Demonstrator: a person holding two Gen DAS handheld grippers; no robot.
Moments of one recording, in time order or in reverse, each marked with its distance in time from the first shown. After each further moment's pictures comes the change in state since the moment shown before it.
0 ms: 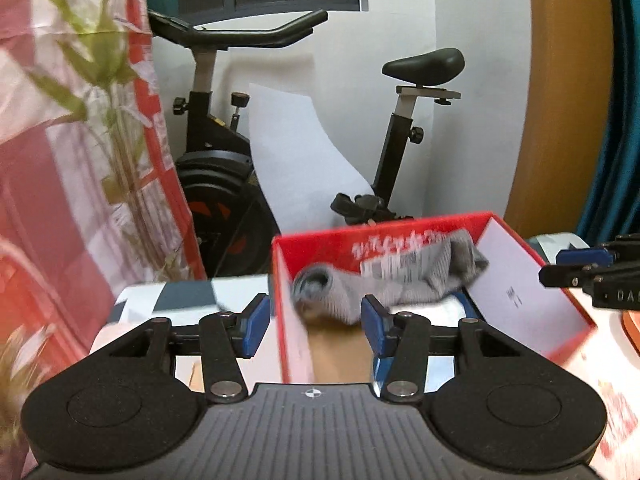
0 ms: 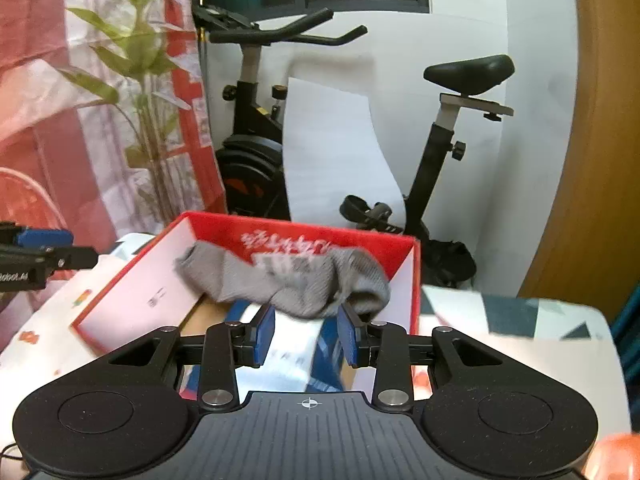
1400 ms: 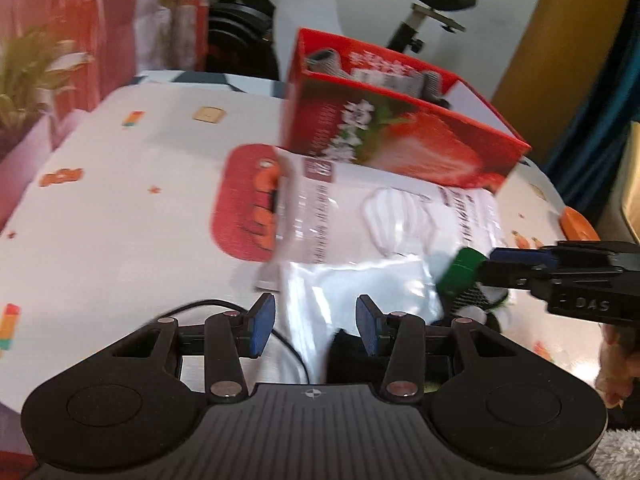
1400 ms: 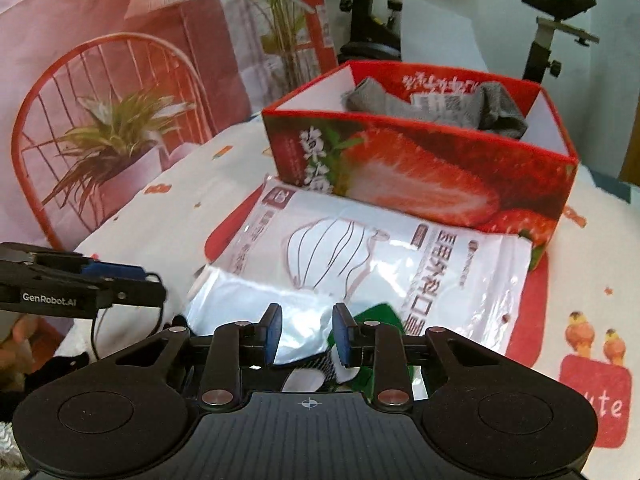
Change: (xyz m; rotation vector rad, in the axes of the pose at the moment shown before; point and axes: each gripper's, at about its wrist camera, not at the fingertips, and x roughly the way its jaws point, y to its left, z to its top) left arm -0.108 0.018 -0.198 -0.266 0.249 -0.136; right arm -0.070 0.096 -0.154 -0.066 0.218 0.274
